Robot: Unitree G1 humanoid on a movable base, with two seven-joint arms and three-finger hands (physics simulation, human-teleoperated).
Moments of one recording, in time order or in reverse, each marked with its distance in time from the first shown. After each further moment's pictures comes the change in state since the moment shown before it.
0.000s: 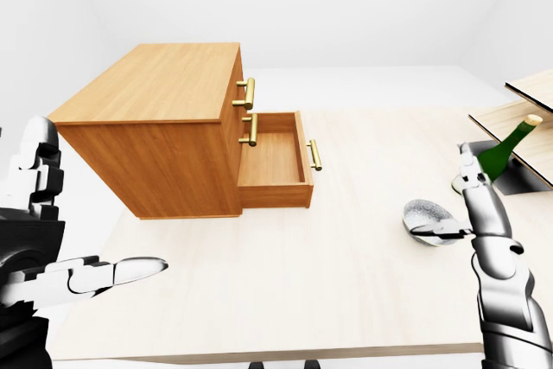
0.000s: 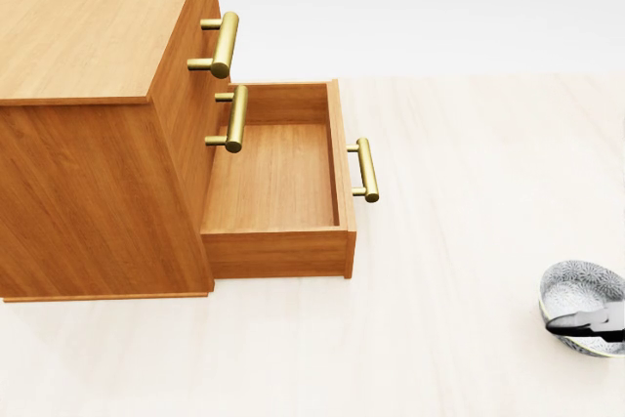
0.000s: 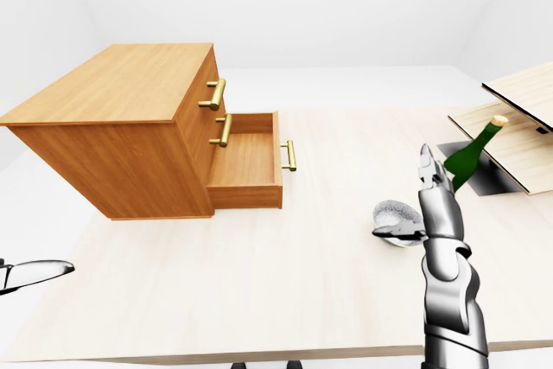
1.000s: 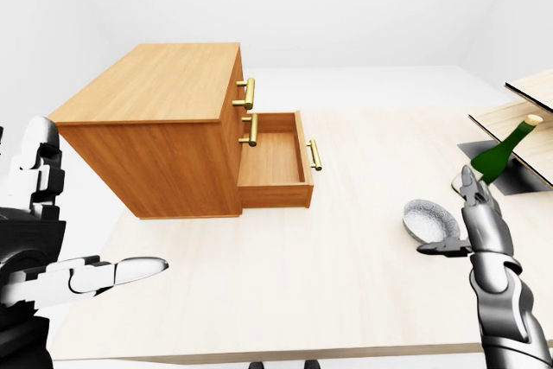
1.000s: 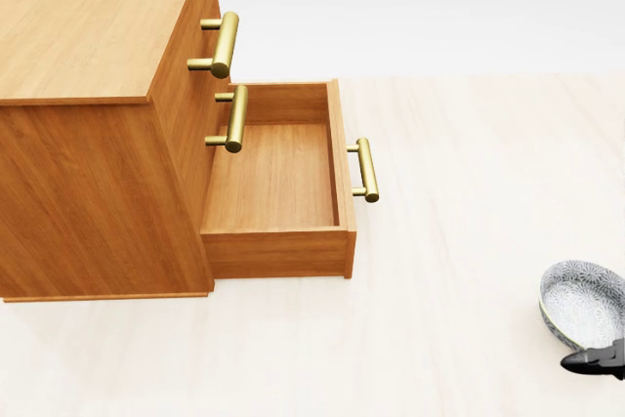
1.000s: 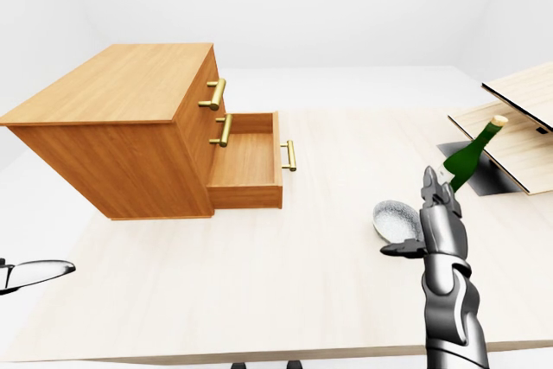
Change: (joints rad) left arm -0.001 0.005 -0.002 0.000 -0.001 0.000 0.003; right arm 0.061 0.011 -0.005 0.082 -0.140 0.000 -0.083
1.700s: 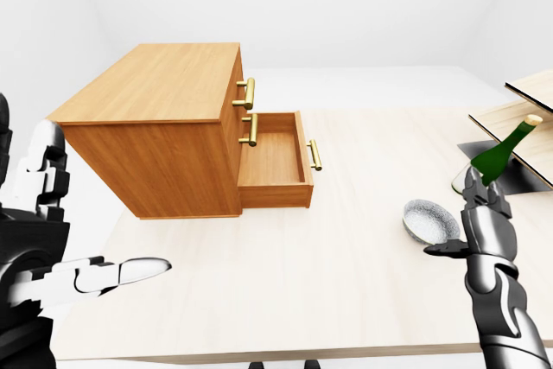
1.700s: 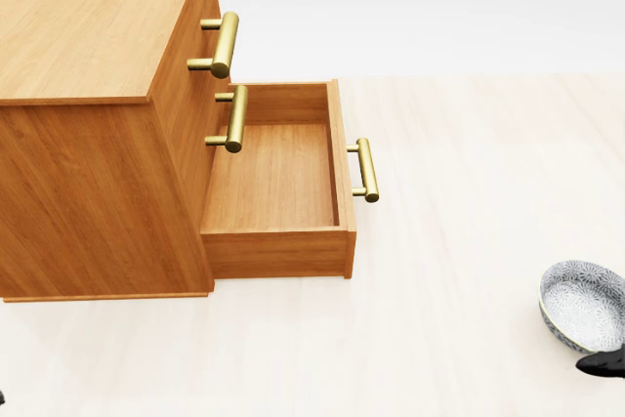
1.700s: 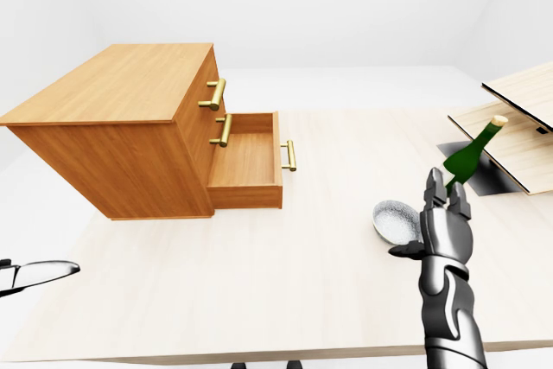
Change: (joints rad) left arm 0.016 0.013 -0.017 0.000 0.009 0.000 0.012; right arm -0.008 -0.024 0.035 0.087 -0.155 0.000 -0.180
